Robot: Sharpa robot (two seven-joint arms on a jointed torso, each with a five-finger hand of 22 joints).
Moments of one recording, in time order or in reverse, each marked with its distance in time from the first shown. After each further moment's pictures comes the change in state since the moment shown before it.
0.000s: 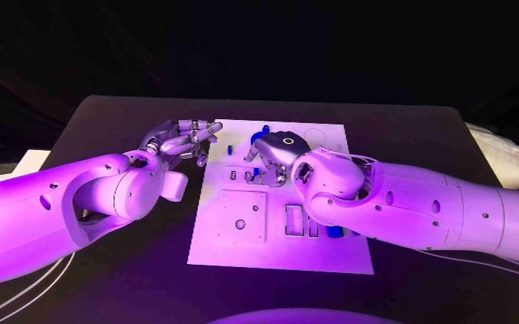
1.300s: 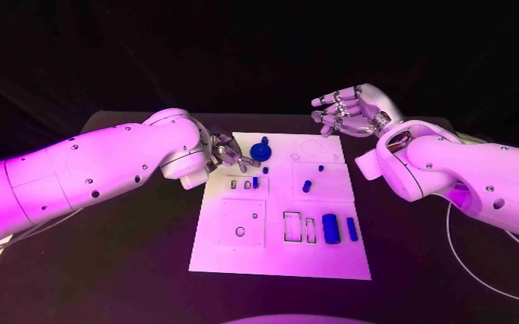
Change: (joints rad) left arm 0.140 0.285 0.000 -0.232 -0.852 0.492 -0.827; left_hand -0.236 0.098 -0.192 0.073 -0.070 0.077 -0.074 0.194 0.134 0.239 -0.072 0.571 0.558 0.005 -0.056 0.192 0.000 -0.085 0.231 -0.051 0.355 0.447; right arm 0.113 -0.327 0.025 0.071 1.047 -0.316 0.525; right_hand 0.109 0.033 0.215 -0.035 0.110 -0.021 0.029 0.000 0.000 -0.082 0.038 -1.068 -1.053 -0.119 0.048 -1.351 -0.916 0.148 -0.271 0.043 -1.100 -1.089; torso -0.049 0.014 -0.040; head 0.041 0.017
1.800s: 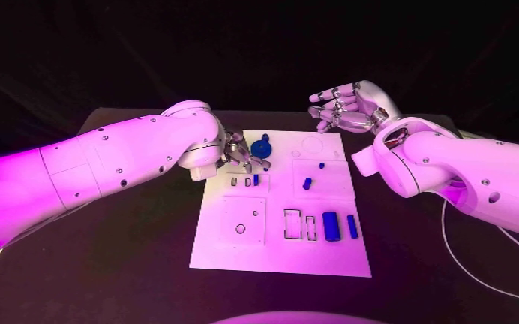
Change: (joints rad) left arm 0.010 0.106 -0.002 -0.100 -0.060 0.137 -0.049; left_hand -0.085 -0.009 -0.093 0.003 -0.044 -0.043 -0.017 0.064 0.118 -0.003 -0.012 -0.009 -0.001 0.003 -0.010 0.000 0.000 0.000 -0.001 -0.014 -0.003 0.000; right arm 0.000 0.020 -0.001 -0.015 0.053 -0.002 0.025; right_hand -0.028 0.002 -0.017 -0.009 -0.006 -0.002 0.009 0.000 0.000 -0.002 0.004 -0.007 -0.076 0.023 0.009 -0.076 -0.065 0.000 0.033 0.012 -0.083 -0.066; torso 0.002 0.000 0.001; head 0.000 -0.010
